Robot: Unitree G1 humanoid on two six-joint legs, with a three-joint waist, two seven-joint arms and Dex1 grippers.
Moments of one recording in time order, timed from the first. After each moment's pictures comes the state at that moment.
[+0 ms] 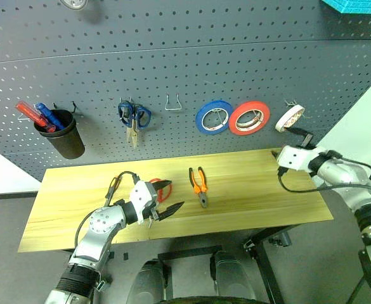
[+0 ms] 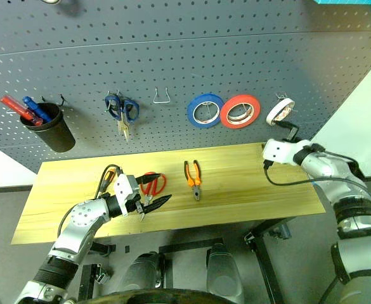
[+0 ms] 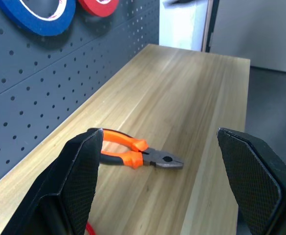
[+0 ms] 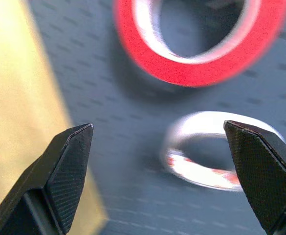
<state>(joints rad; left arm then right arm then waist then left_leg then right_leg) -0.06 0.38 -0.15 0.10 -0.21 -0.16 -0.88 -0.48 -0.84 0.18 0.75 -0.37 -0.64 0.35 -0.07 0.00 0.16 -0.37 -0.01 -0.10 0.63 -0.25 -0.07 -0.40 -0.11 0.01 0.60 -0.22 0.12</state>
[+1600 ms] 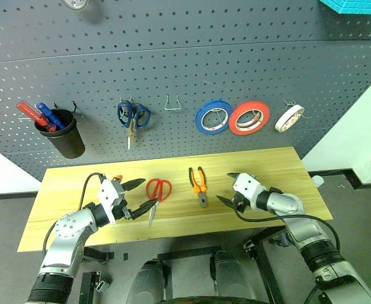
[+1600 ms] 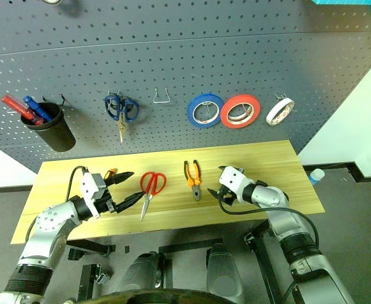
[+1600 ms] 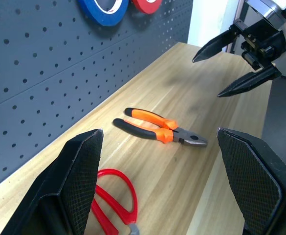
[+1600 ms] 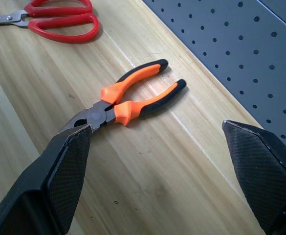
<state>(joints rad) 0.02 0.48 0.02 0.09 -0.34 -0.13 -0.95 -0.24 -0.50 0.21 0.35 -0.07 -0.13 0.70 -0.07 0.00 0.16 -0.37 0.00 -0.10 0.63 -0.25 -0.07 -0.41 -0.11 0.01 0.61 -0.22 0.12</state>
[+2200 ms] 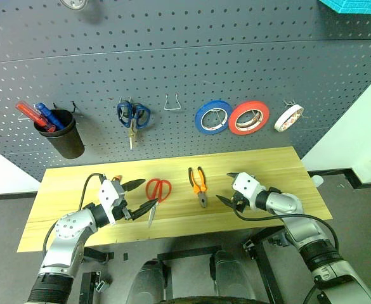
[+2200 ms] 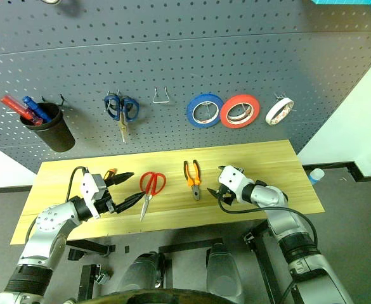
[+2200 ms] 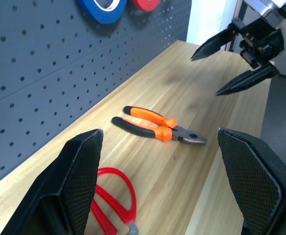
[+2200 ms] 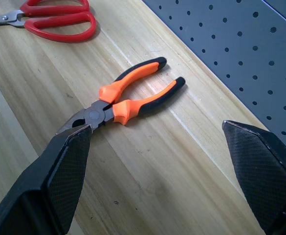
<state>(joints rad) 0.03 0.48 0.02 0.10 -0.33 -0.14 -0.96 -0.24 -0.49 0.21 0.35 -0.07 -0.12 0.69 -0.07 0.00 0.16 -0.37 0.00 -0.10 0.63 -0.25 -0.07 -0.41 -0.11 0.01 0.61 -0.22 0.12</state>
